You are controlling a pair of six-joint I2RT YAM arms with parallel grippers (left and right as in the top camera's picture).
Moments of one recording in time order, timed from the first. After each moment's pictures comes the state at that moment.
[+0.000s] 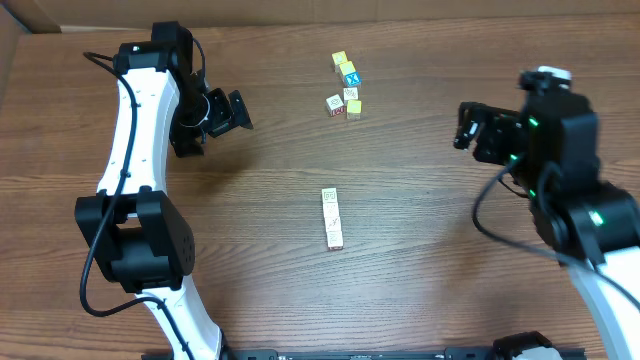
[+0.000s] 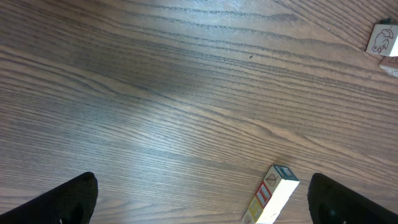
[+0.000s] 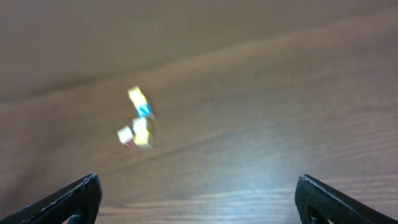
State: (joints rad) left arm 0.06 2.04 1.90 -1.37 0.20 -0.36; right arm 0.21 1.09 1.20 -0.67 0.09 0.38
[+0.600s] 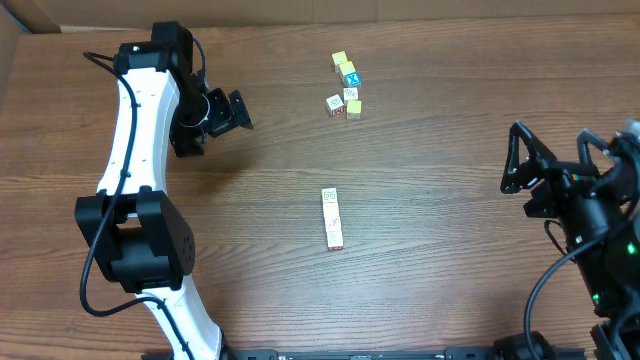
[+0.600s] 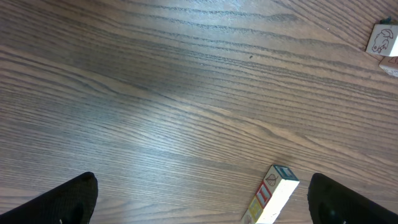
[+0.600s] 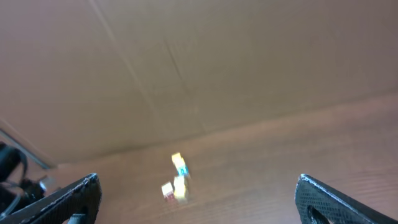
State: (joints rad) left arm 0.06 2.04 1.90 -1.37 0.20 -0.36; right arm 0.21 0.71 1.15 -0.60 0.09 0.38
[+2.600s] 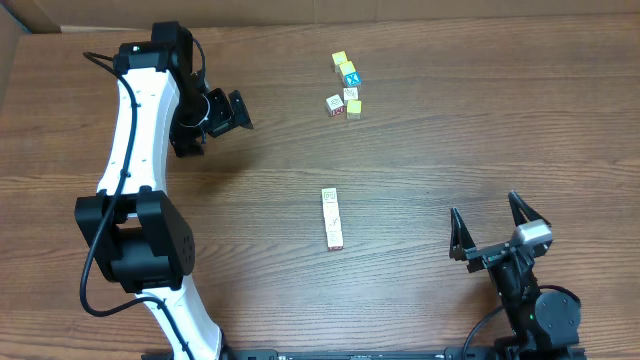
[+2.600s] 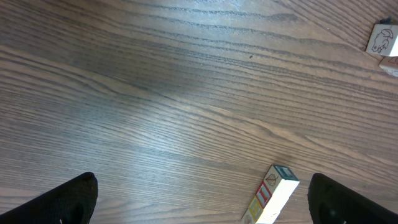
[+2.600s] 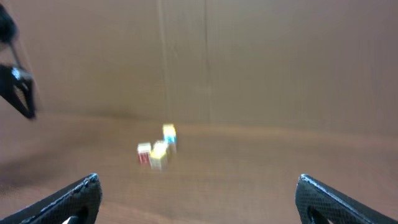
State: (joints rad) left arm 0.06 2.04 1.90 -1.37 0.20 -0.36; right arm 0.16 0.01 0.02 0.04 -0.11 0.07
